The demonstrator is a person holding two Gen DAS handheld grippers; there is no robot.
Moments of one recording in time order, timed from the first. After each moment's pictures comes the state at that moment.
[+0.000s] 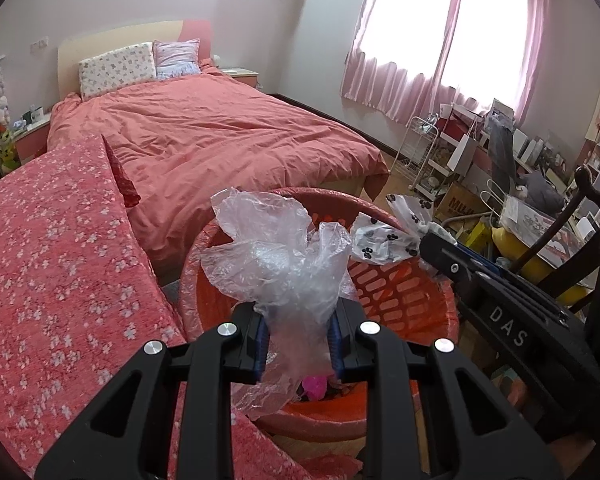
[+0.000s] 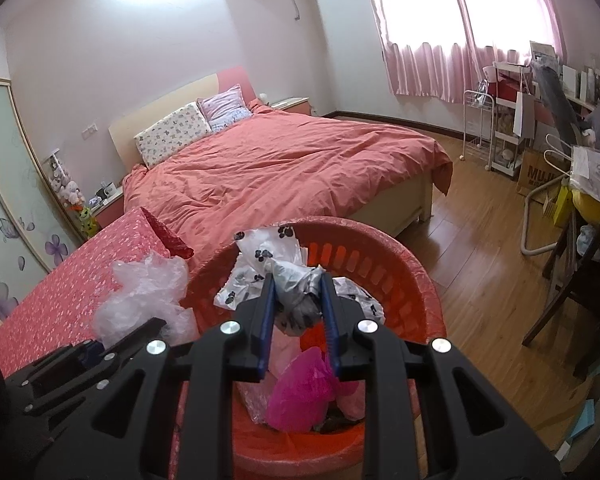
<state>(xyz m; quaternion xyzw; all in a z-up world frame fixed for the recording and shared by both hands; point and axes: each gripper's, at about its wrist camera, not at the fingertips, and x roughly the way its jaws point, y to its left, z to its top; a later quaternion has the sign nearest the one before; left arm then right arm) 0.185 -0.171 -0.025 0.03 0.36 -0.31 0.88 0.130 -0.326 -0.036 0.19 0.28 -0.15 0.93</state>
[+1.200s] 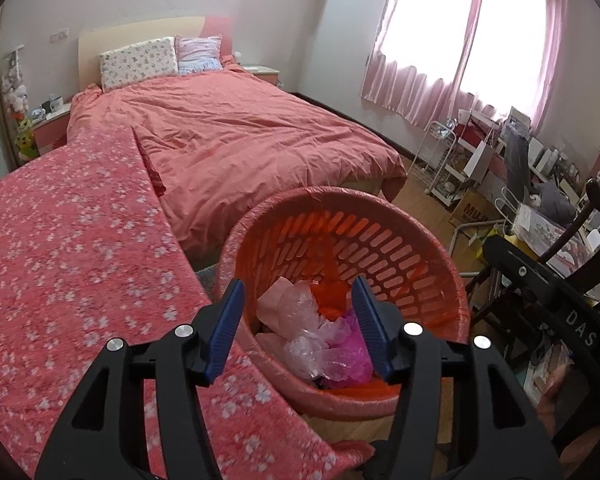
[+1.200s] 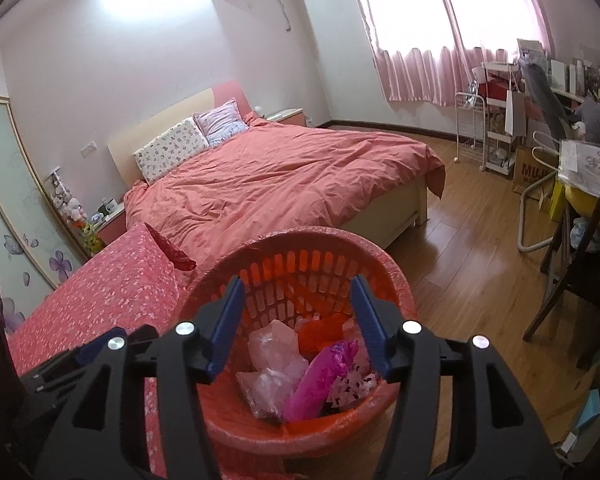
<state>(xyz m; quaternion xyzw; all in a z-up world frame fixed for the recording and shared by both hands) 0.180 -0.138 -0.009 0.02 0.37 -0.27 0.89 0.087 -0.330 -0.013 0.20 0.25 -0.16 0.93</state>
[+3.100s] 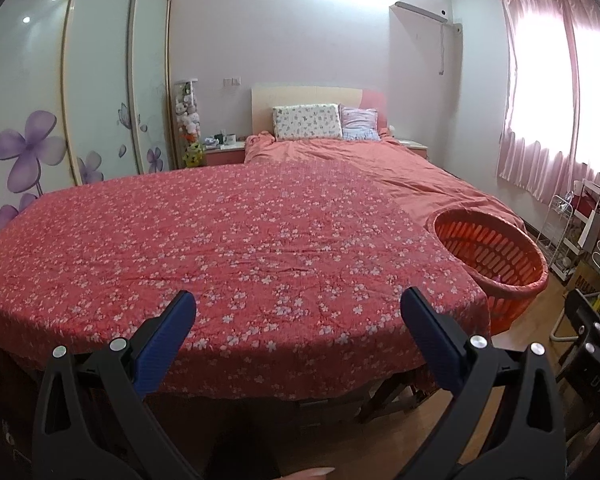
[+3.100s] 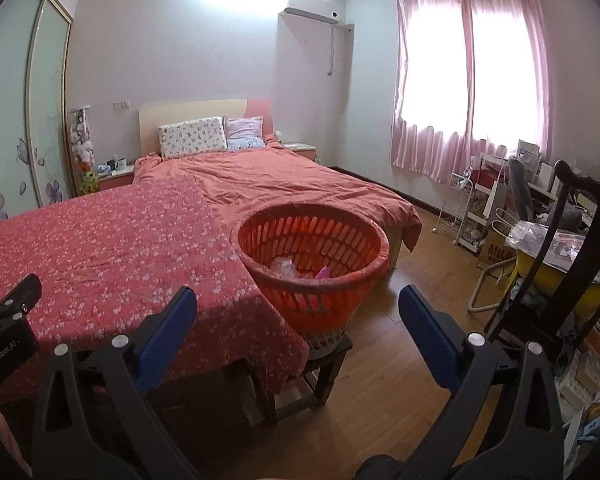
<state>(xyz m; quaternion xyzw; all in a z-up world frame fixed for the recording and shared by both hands) -0.022 0.032 -0.010 0.00 0.25 0.01 0.97 -0.099 -0.153 -0.011 0.03 0.23 -0.18 0.96</state>
